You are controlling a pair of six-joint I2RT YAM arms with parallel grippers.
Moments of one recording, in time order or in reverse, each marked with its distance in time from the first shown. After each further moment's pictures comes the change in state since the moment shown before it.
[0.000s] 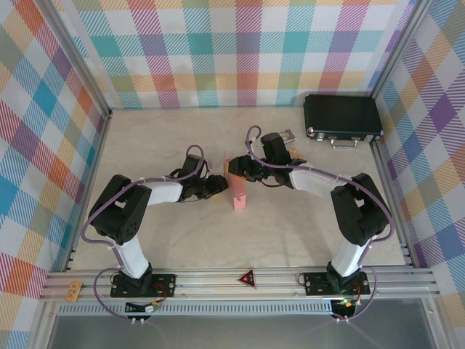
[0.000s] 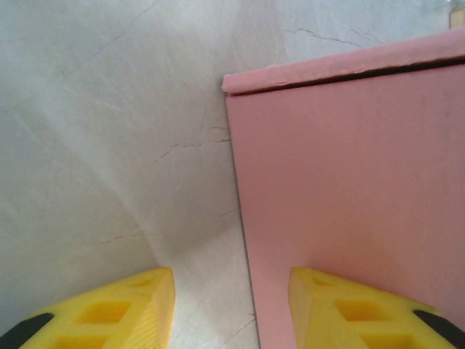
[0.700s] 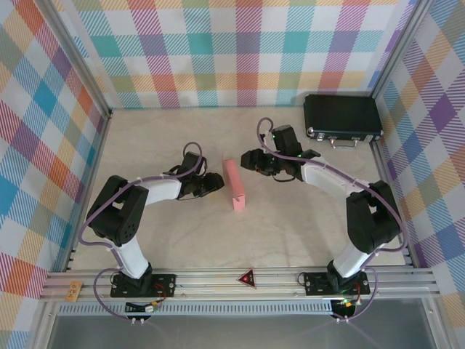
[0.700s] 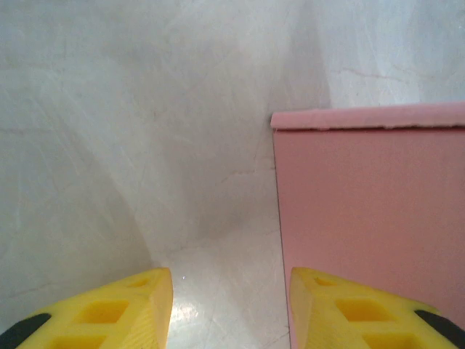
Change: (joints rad) left arm 0.016 -0.012 0.049 -0.101 -0.097 0.023; right arm -0.064 -0.080 0.059 -0.278 0.117 -0.124
